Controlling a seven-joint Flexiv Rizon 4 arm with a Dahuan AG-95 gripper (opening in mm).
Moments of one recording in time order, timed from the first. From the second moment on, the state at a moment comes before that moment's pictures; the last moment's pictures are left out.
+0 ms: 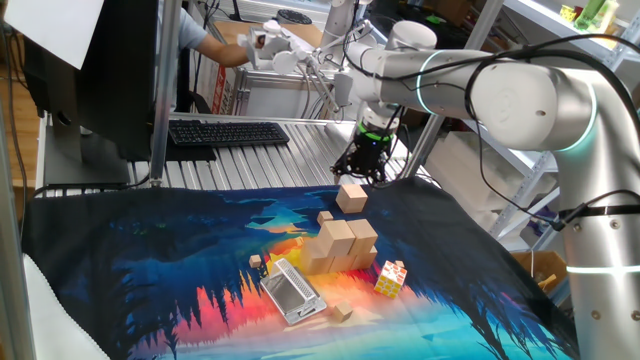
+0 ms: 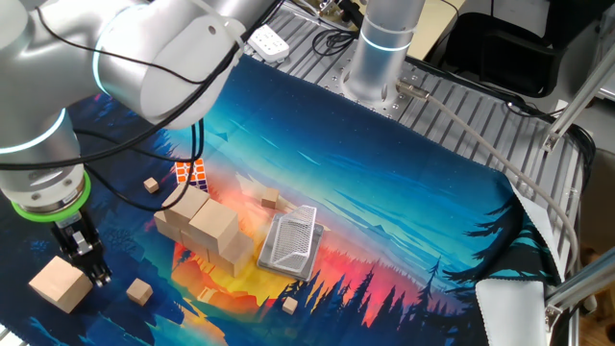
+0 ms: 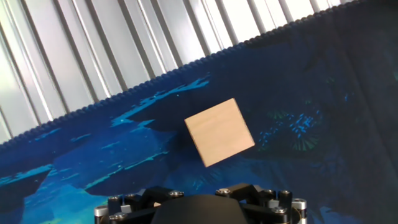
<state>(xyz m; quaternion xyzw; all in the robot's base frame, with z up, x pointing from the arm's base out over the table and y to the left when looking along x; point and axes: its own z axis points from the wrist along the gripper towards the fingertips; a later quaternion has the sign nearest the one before) 0.783 -0.167 0.102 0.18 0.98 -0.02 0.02</state>
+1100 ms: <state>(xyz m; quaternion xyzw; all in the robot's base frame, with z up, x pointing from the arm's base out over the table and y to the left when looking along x) 0.782 -0.165 0.104 0.17 0.98 -0.02 0.03</state>
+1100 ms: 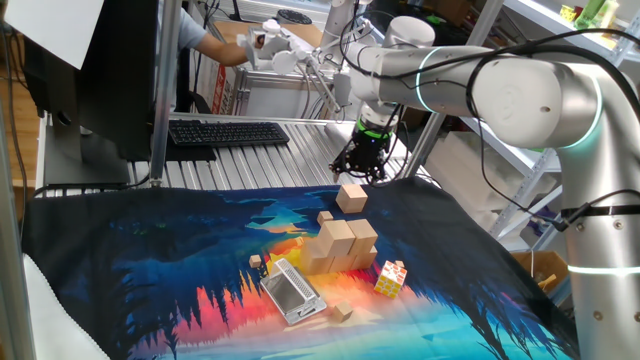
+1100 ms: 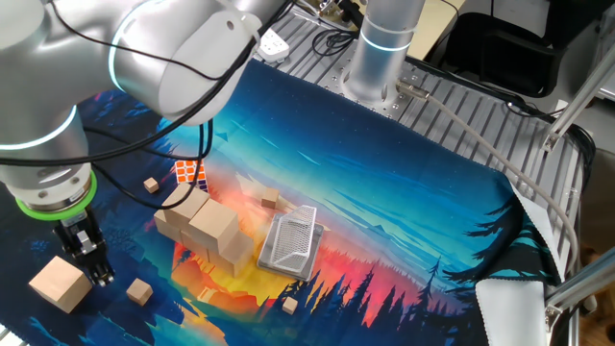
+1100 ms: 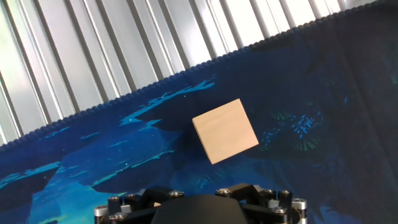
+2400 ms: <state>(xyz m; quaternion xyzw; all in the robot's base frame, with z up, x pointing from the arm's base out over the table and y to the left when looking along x) 0.778 -0.190 0.107 0.17 0.98 -0.02 0.02</state>
